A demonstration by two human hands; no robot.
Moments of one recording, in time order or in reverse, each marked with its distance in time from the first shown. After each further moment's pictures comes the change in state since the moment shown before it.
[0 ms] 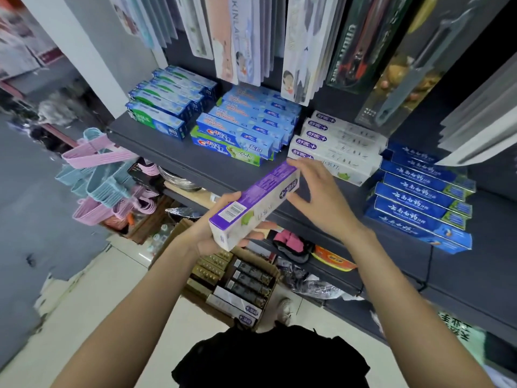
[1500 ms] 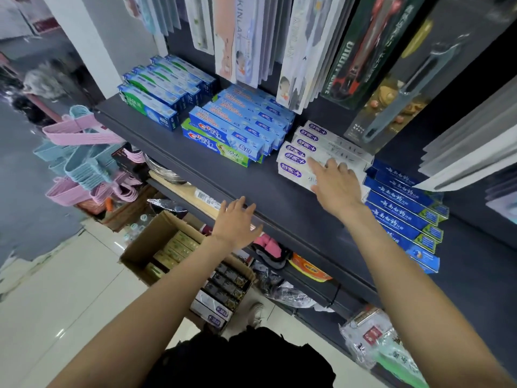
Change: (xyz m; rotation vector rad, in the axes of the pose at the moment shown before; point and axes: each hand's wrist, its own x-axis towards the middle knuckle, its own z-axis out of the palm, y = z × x) left_hand 0.091 -0.039 0.006 1.878 0.768 0.018; right_hand 0.050 0.073 -0.028 -0.869 -0.149 0.149
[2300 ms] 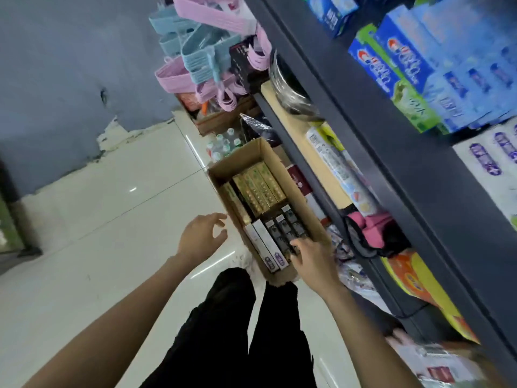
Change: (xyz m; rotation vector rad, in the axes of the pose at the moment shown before) left_hand -0.168 -0.208 0.157 -0.555 0.067 -0.602; right_hand -0.101 -0.230 0.191 0.448 -0.561 -0.455
